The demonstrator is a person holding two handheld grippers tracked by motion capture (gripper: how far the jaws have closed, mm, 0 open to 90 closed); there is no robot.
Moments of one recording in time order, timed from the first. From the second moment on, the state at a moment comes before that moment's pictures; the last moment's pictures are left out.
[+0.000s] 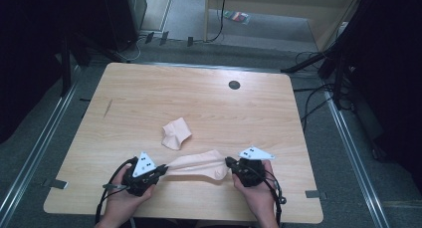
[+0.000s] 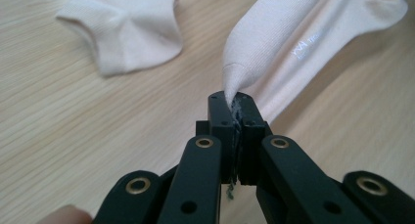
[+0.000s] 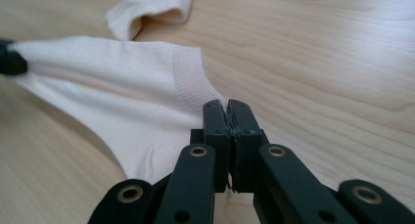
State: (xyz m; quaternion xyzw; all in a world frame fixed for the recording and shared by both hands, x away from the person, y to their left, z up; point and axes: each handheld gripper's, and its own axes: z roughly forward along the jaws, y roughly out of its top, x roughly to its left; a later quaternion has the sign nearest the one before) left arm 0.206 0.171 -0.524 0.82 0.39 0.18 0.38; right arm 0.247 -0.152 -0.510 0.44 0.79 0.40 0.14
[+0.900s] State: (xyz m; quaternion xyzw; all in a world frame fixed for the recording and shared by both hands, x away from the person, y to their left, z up) left arm 0.220 0.161 -0.553 0.79 0.44 0.13 0.42; right arm 0.232 -0.139 -0.543 0.46 0.79 0.38 0.14
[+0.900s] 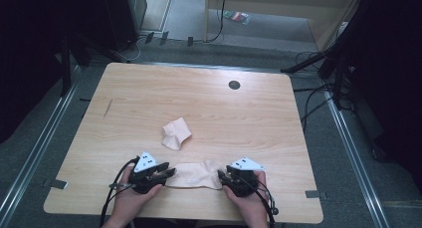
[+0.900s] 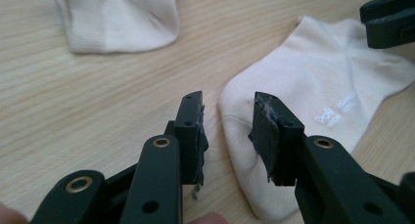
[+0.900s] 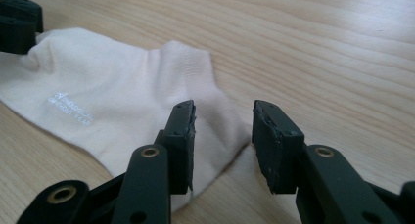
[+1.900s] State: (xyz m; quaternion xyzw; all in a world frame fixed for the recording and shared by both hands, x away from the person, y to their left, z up) left arm 0.210 0.195 -0.545 0.78 0.42 0.14 0.44; right arm 0.235 -0.134 -0.534 0.44 0.78 0.44 0.11
